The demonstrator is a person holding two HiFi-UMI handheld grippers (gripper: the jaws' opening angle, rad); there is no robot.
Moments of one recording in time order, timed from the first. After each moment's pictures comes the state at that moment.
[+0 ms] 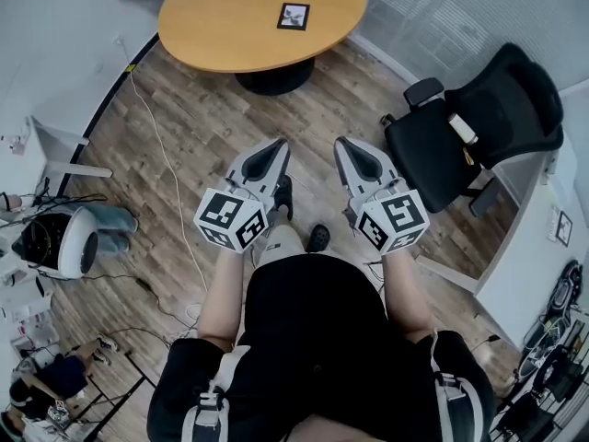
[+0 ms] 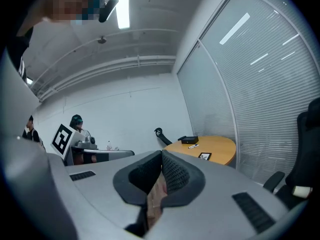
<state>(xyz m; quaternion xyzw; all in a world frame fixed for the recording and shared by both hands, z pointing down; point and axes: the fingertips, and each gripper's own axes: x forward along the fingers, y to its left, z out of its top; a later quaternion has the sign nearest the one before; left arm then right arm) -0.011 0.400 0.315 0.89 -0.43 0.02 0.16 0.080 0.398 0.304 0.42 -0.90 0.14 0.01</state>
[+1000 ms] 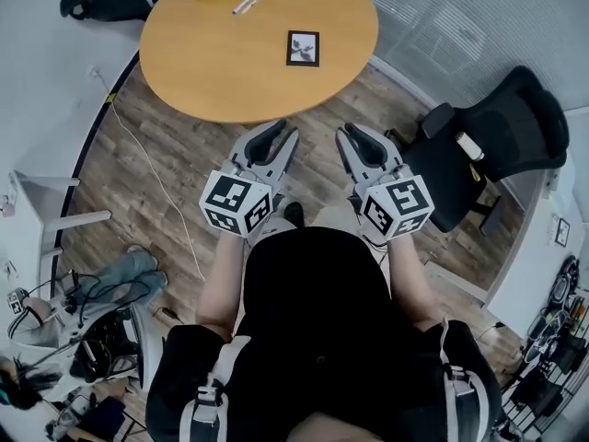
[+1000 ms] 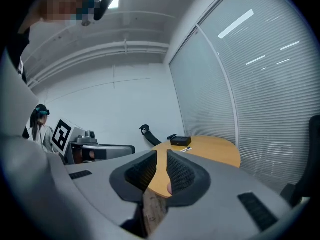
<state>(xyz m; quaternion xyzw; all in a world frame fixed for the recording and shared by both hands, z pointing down) -0.128 0.105 0.317 0.92 -0.37 0.04 0.16 -0.040 0.116 0.311 0.47 -0.87 0.15 0.04</state>
